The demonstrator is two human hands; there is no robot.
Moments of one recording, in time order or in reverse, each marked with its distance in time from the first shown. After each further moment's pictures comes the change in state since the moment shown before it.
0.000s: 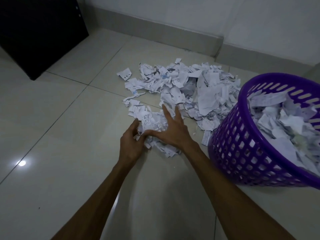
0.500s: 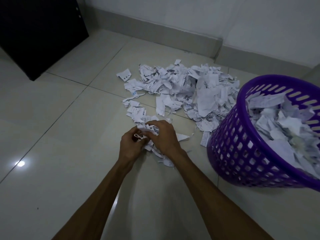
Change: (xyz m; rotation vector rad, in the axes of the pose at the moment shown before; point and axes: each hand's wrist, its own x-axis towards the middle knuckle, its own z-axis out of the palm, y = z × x) left_hand -0.004 0.003 0.000 -0.114 -0.039 -0.095; right_hand -0.011 -0.018 0.028 0.189 0.190 -0.245
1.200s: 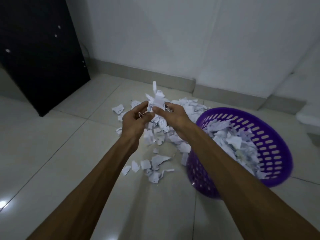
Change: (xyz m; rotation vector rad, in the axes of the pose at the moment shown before) left_hand -0.016 0.195 0.002 -0.448 -0.033 0.177; right_hand 0.013 -0.103 -0.183 0.563 0.024 0.186
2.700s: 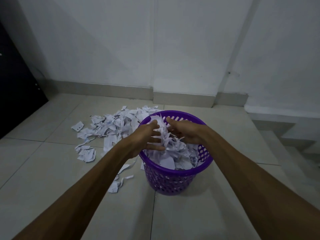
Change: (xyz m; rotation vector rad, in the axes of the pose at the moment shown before) left_hand -0.065 0.027 0.166 0.199 -0.559 -0.493; right_hand -0.075 0.006 -0.201 -0.092 -0.094 0.489
